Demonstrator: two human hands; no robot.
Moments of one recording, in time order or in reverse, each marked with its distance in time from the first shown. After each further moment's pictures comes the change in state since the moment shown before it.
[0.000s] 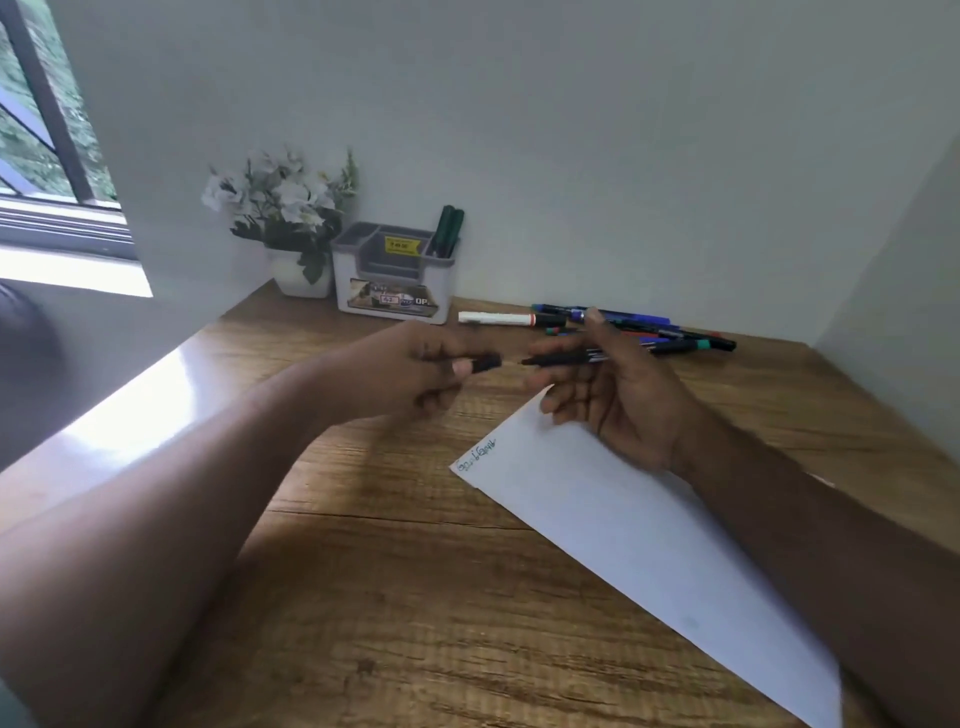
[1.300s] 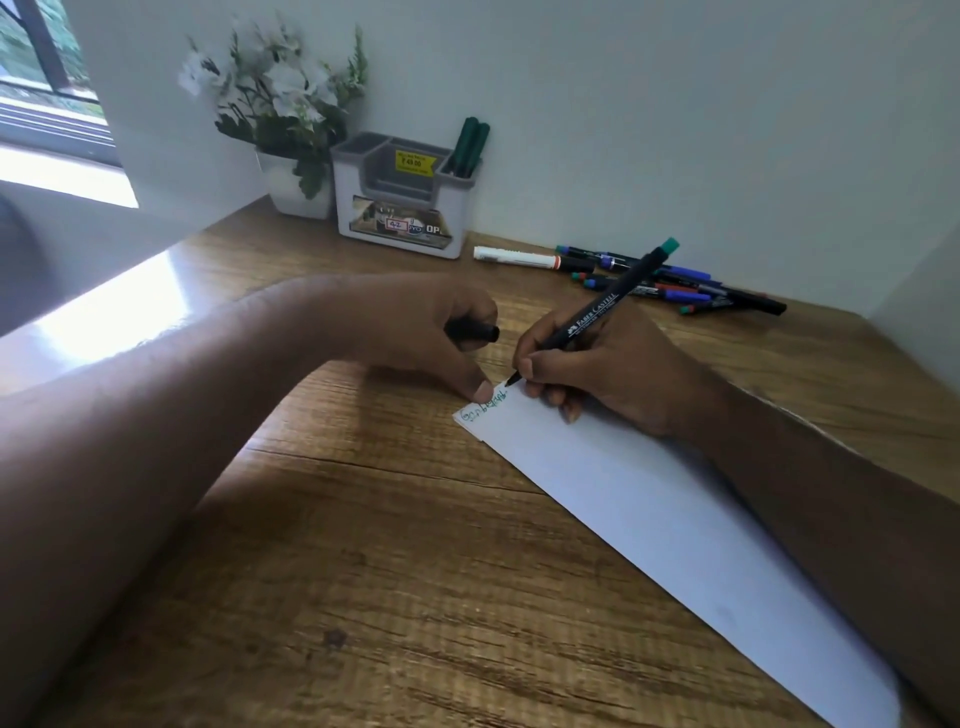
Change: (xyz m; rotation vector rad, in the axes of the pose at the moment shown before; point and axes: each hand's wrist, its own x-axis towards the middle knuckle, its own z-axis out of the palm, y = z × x) left_hand 0.012 0.003 0.005 0.409 -0.228 -0.148; right_hand 0.011 0.017 0.011 -0.612 -0.119 -0.136
